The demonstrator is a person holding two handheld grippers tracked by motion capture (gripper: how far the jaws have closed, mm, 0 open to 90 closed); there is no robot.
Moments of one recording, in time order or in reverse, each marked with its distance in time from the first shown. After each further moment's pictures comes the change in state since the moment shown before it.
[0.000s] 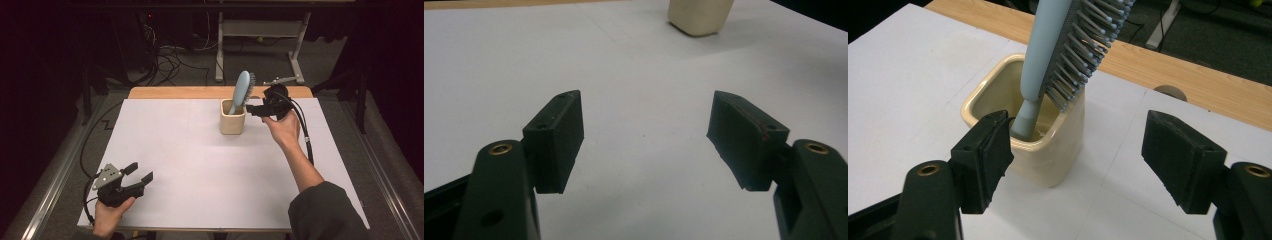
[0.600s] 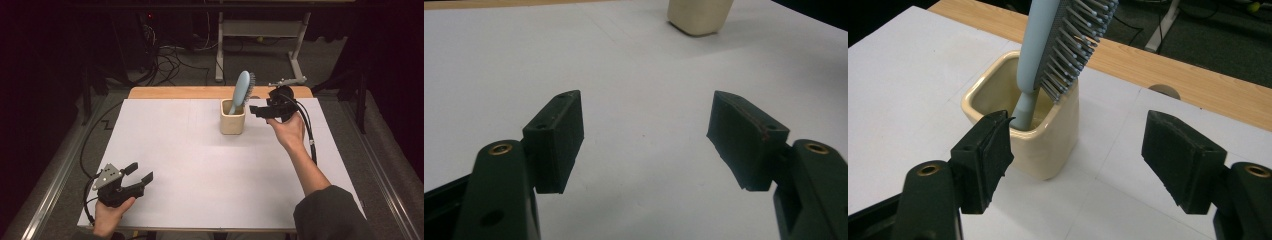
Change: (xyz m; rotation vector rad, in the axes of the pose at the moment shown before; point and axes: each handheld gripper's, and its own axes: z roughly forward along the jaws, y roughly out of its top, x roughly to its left) left arm -0.001 0.000 0.000 0.002 0.000 0.002; right arm -0.006 -0.007 -0.011 -0.015 0.005 -0.002
